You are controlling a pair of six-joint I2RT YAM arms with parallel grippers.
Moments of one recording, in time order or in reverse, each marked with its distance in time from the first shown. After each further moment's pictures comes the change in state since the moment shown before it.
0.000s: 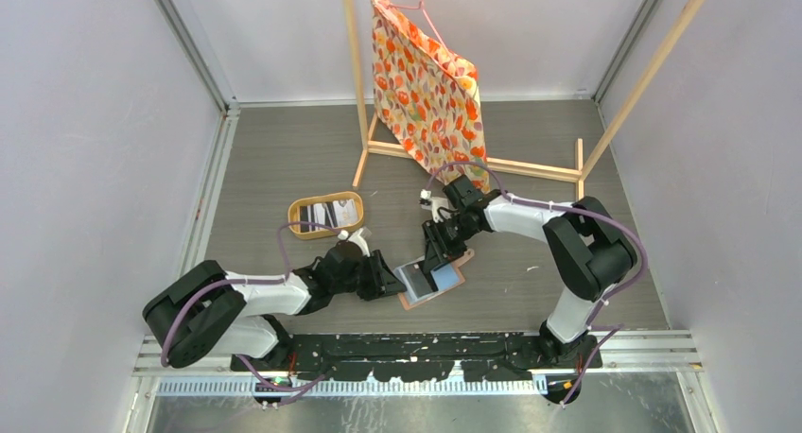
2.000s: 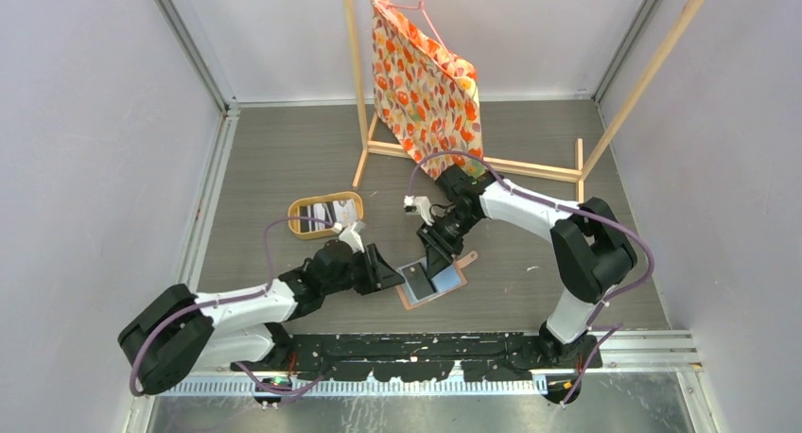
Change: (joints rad) left arm 0.000 -0.164 -0.011 -0.040 -0.036 0.058; right arm 0.032 0.001 0.190 -0.356 -0.142 -0.504
